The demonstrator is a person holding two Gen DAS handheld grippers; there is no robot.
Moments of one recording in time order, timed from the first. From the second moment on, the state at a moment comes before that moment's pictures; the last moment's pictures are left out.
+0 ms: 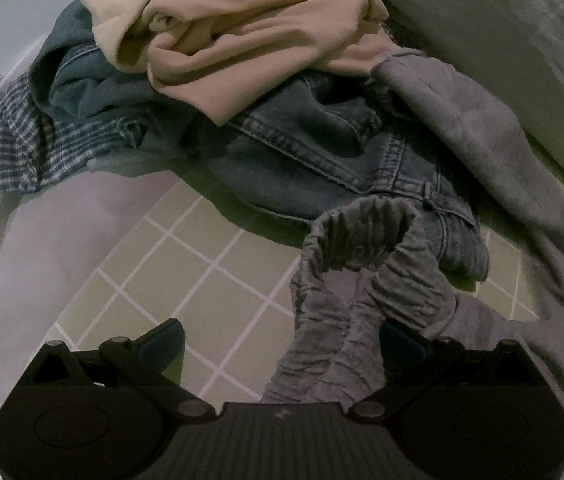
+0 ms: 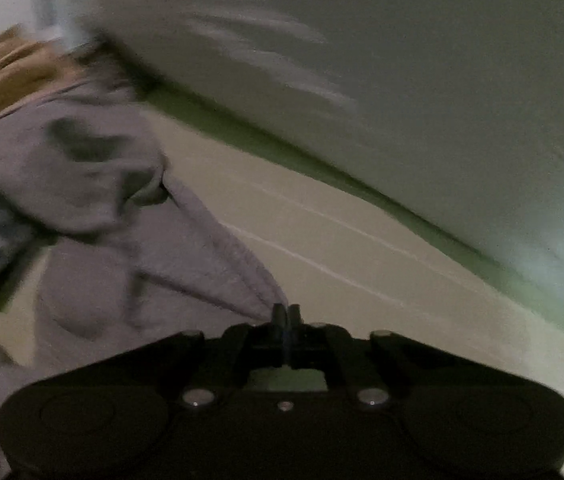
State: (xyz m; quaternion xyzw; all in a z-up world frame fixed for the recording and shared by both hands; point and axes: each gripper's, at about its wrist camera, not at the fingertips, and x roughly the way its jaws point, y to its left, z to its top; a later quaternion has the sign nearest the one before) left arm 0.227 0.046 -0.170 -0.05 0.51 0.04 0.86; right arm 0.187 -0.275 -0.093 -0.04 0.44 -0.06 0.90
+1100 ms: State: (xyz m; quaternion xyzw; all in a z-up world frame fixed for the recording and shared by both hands) left arm 0.225 0.044 -0.167 -0.06 0.51 0.06 0.86; right arm 0.167 -0.319 -0.089 -0.06 0.43 -0.07 0.90
